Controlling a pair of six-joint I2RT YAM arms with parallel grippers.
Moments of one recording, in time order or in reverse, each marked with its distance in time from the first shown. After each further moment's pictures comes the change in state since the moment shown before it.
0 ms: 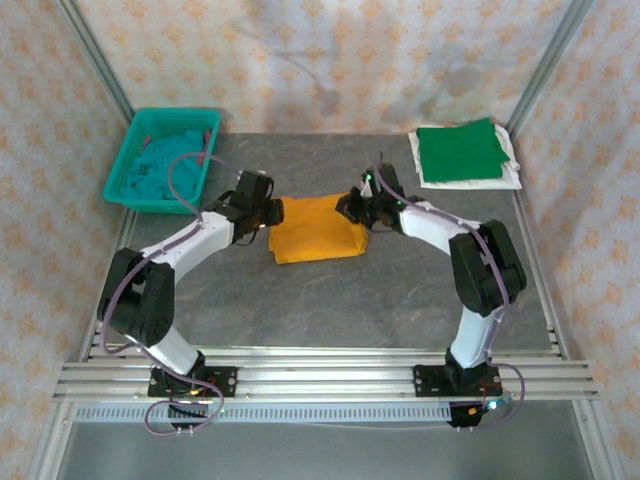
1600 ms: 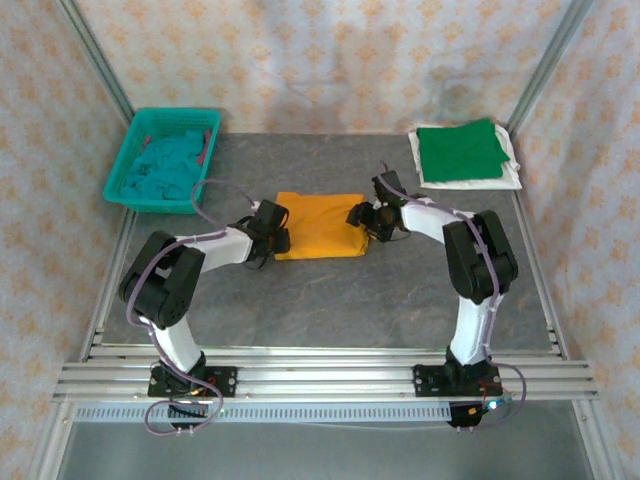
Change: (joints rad) left arm -0.072 0.140 -0.193 0.151 -0.045 -0.076; right arm -0.051 0.085 -0.024 -0.229 0.143 -0.160
